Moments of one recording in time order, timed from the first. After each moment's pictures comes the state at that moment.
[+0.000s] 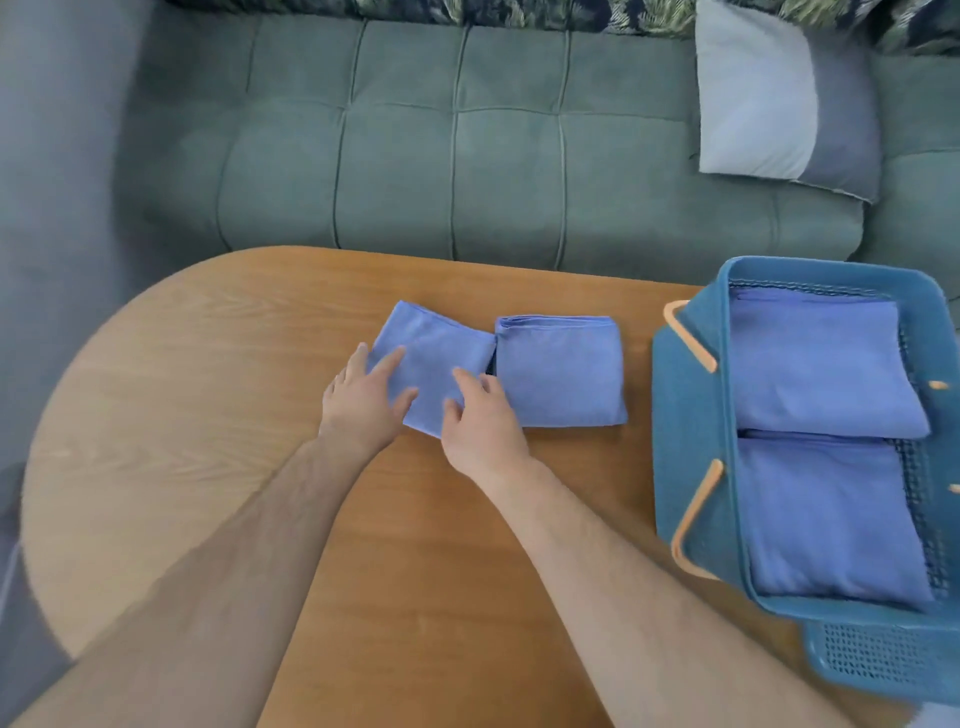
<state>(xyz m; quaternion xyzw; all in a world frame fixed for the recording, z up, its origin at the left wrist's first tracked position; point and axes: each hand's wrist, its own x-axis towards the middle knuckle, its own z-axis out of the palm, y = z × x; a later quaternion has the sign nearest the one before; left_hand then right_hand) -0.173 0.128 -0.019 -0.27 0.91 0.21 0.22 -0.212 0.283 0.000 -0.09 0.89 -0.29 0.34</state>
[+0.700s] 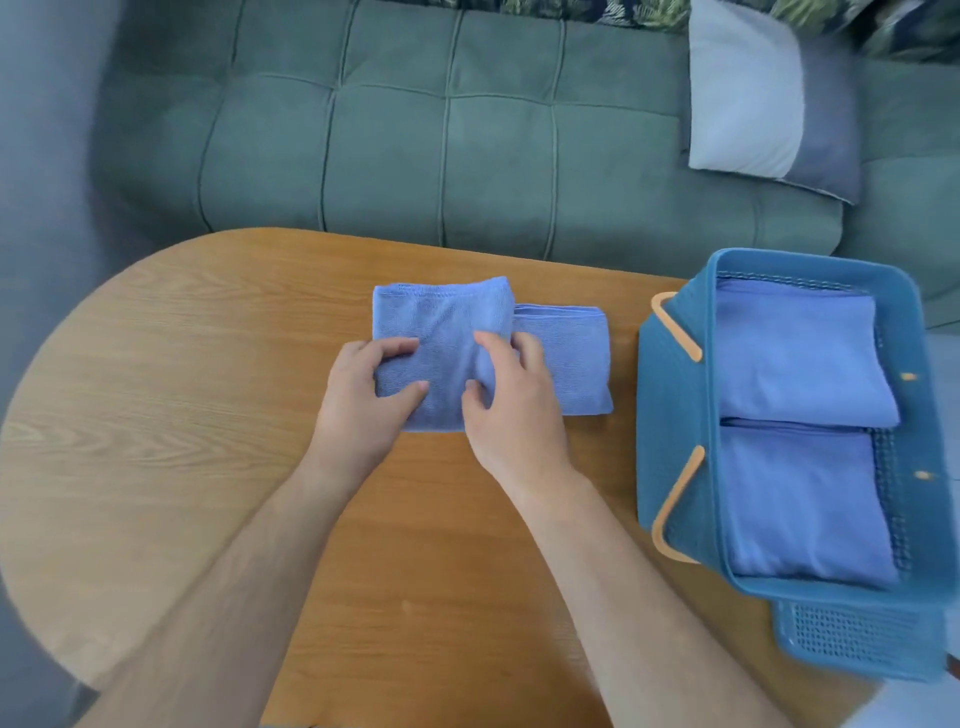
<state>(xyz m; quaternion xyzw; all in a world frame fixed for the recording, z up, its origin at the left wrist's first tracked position) -0.153 0.167 0.055 -0.31 0.81 0.50 0.00 -0.211 0.316 0.057 -0.12 0.92 -0.33 0.15</state>
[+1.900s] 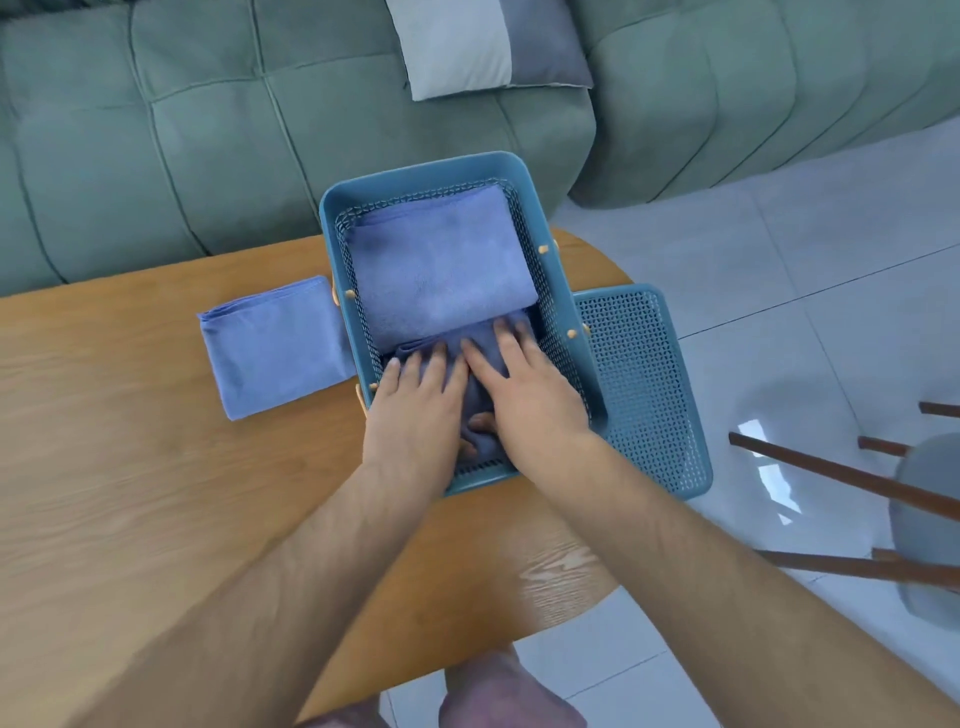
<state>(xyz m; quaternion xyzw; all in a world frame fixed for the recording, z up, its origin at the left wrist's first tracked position) -0.214 0.490 0.076 0.13 0.97 -0.01 0.21 -0.240 0.628 0.075 -0.16 0.95 -0.01 0.26</state>
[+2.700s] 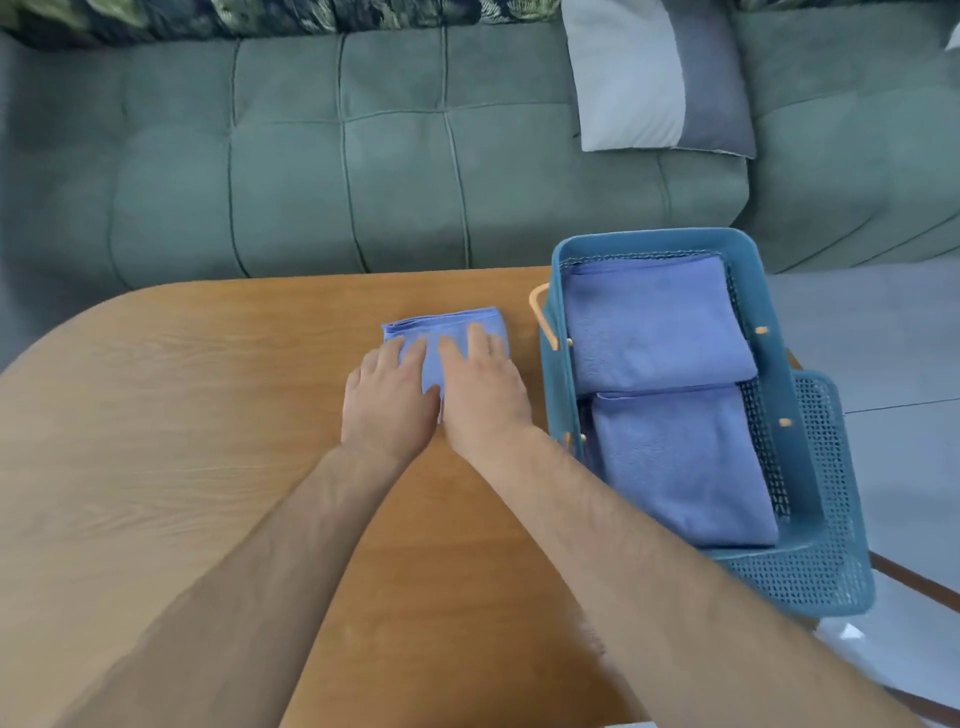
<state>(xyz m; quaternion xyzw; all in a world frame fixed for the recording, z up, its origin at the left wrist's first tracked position) -0.234 0.279 0.038 -0.15 0.97 0.14 0.15 -0.271 0.392 0.067 -0.20 0.95 -0.10 0.20</state>
